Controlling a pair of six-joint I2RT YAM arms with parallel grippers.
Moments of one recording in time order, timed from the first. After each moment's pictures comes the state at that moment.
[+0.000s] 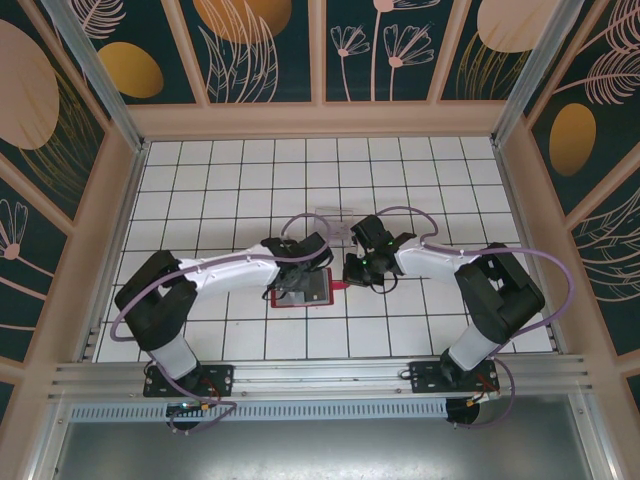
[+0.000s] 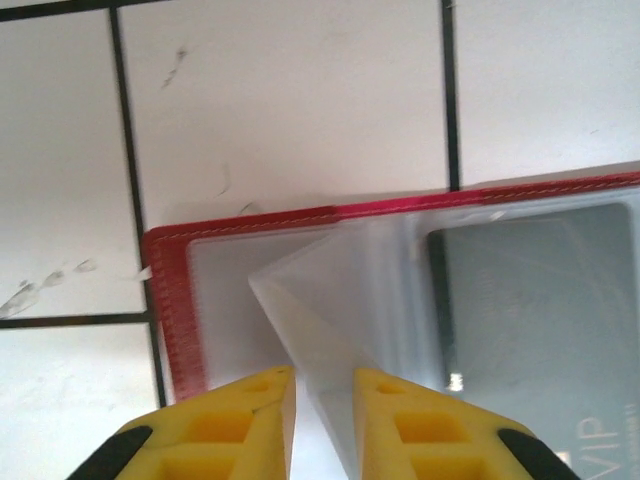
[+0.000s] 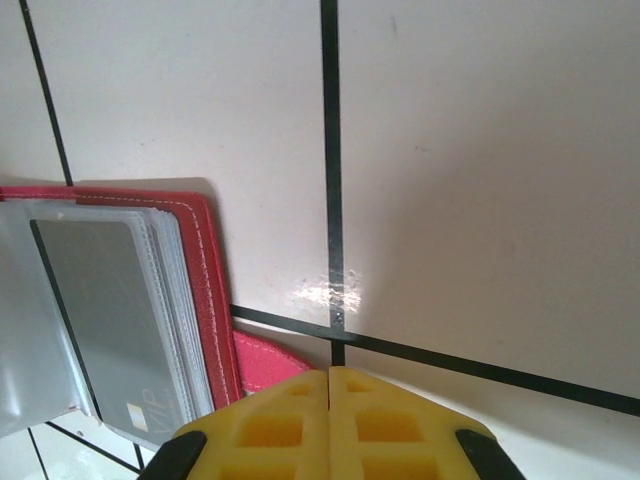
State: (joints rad) left arm -0.92 1.68 1.05 -0.75 -0.30 -0.84; right arm 0.66 1.61 0.83 -0.39 -0.30 0.71
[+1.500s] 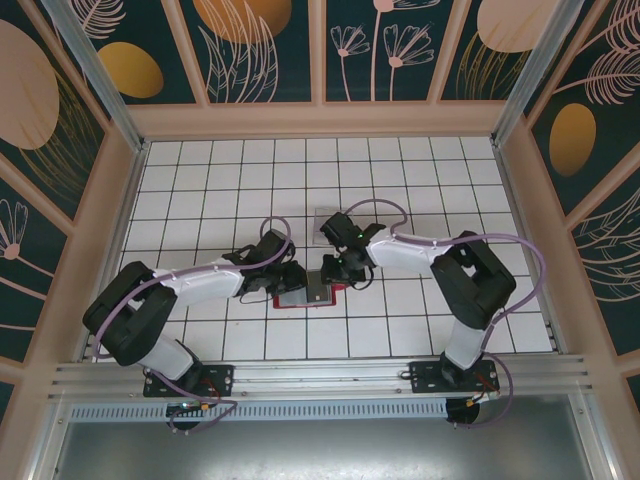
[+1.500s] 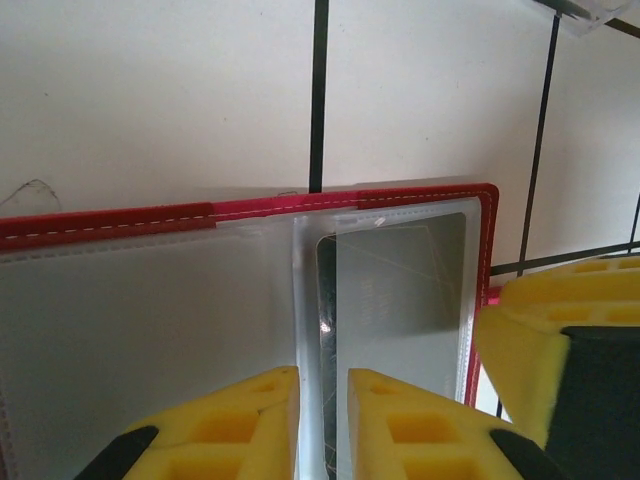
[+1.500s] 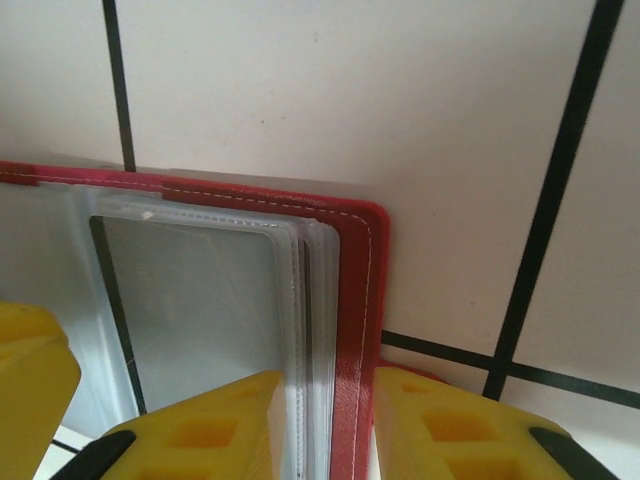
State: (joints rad) left arm -0.72 1.54 0.70 -0.16 0.23 -0.92; right arm 0.80 1.77 1.06 -0.55 -0.21 0.70
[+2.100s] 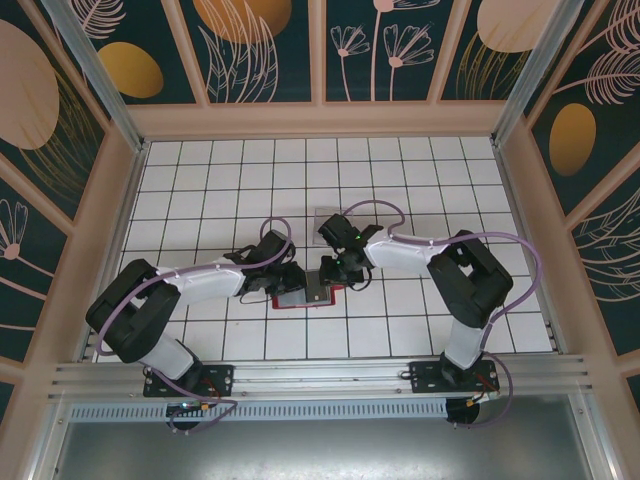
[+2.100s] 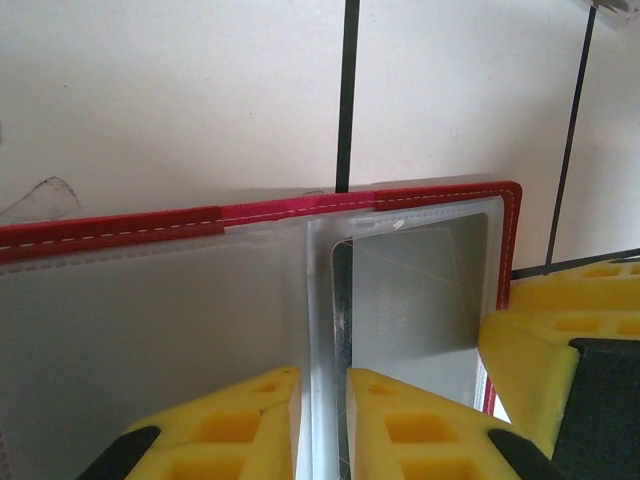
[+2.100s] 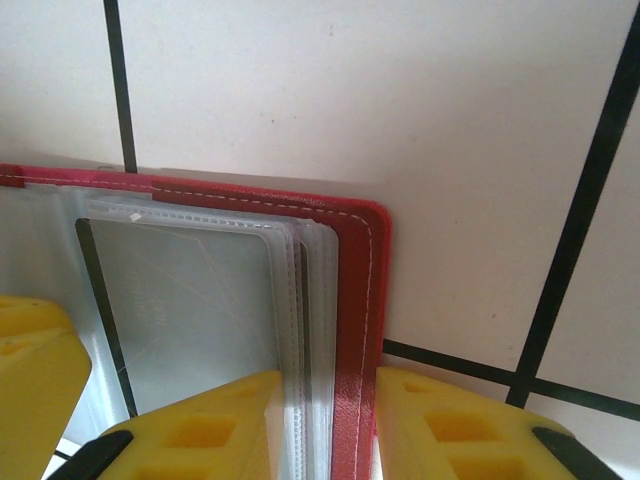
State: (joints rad) left arm -0.72 1.56 0.70 -0.17 0.22 -0.92; right arm 0.81 1.78 1.06 -0.54 -0.21 0.71
